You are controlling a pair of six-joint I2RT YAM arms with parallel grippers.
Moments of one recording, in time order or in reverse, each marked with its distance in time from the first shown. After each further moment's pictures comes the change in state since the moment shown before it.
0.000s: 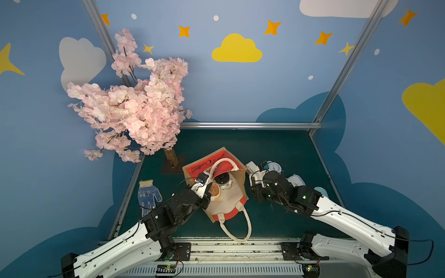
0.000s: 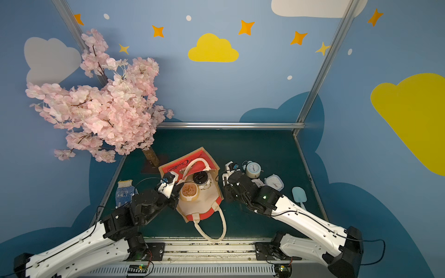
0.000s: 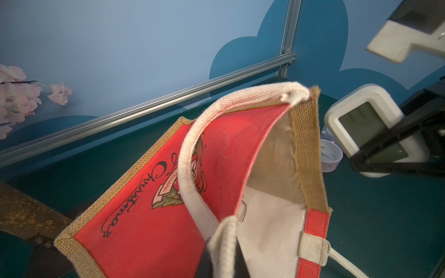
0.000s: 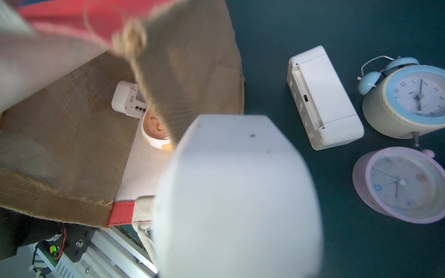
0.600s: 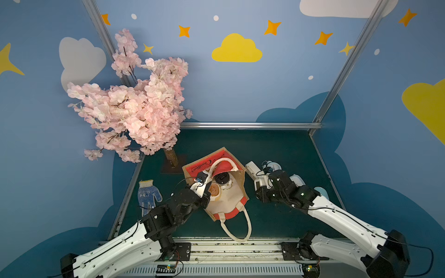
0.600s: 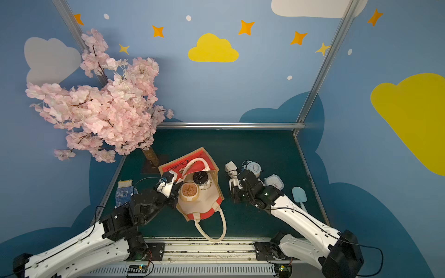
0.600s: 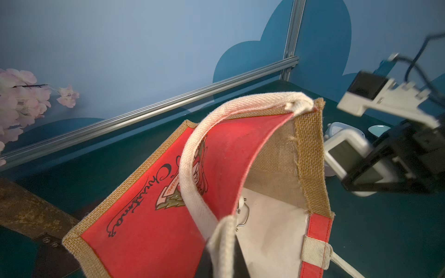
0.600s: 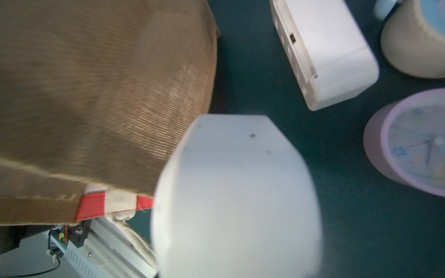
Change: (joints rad) left arm 0.000 -0.003 0.013 -0.003 -0.013 0.002; right arm -0.217 0.044 -0.177 0.055 -0.296 -0.023
